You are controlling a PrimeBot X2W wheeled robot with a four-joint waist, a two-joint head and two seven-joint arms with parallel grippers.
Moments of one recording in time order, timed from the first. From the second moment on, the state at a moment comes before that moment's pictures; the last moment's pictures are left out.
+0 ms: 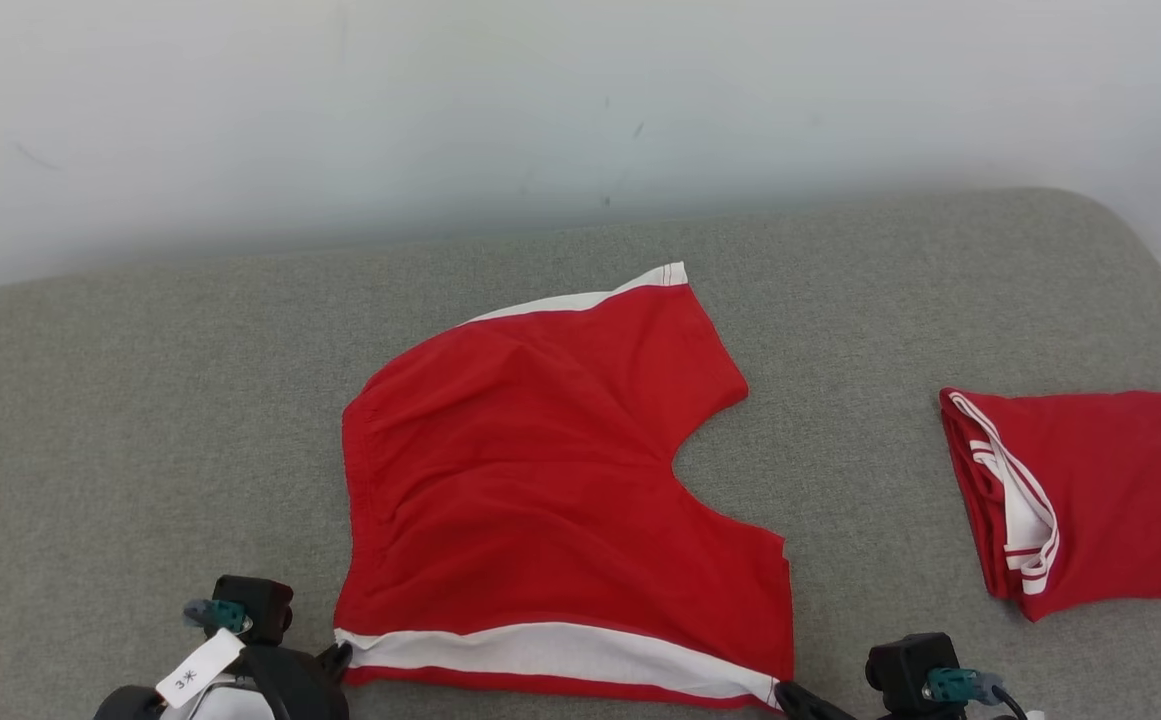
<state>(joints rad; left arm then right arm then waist) -0.21 0.26 -0.42 0.41 -0.40 -0.05 0.39 0.09 -0.18 0.34 0.06 0.43 0.01 0.32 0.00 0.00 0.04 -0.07</state>
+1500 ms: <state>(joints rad) -0.54 0.10 -0.37 0.31 -0.36 0.08 0.33 -0.44 -0.32 0.21 0.01 0.34 0.05 0.23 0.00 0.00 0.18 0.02</state>
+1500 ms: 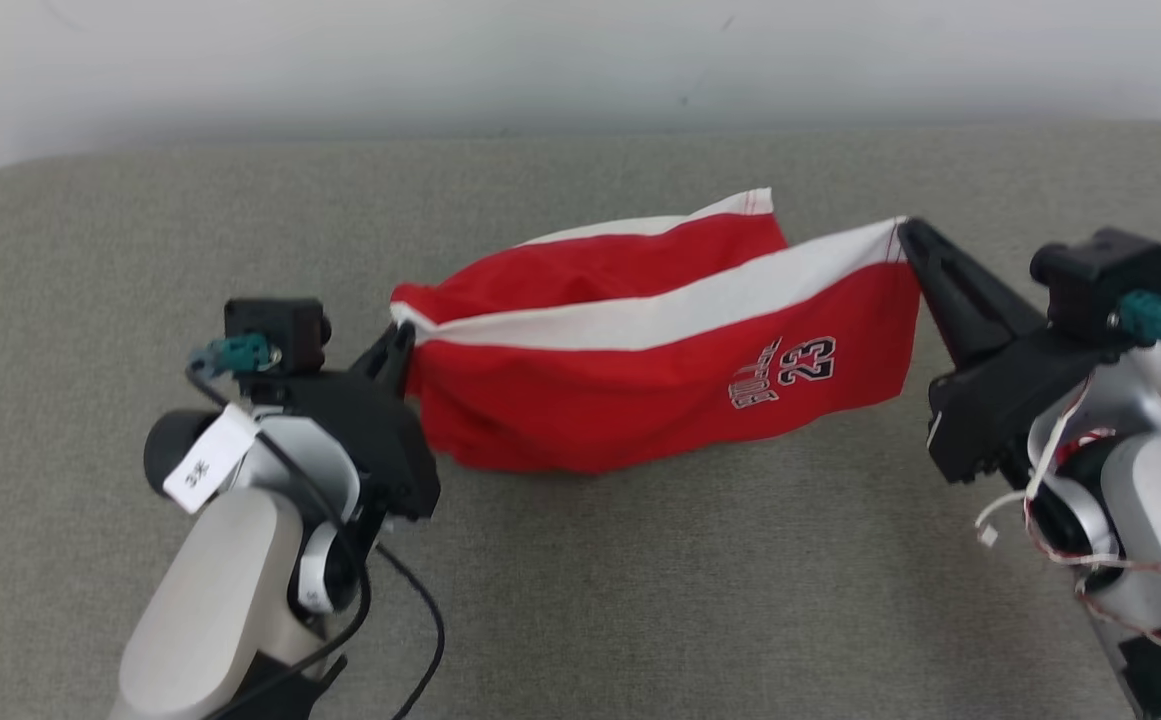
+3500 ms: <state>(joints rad) -0.62 0.08 -0.45 0.61 -0.25 0.01 0.02 -0.58 -0.23 0.18 0.58 0.30 -0.02 -0.03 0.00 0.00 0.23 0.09</state>
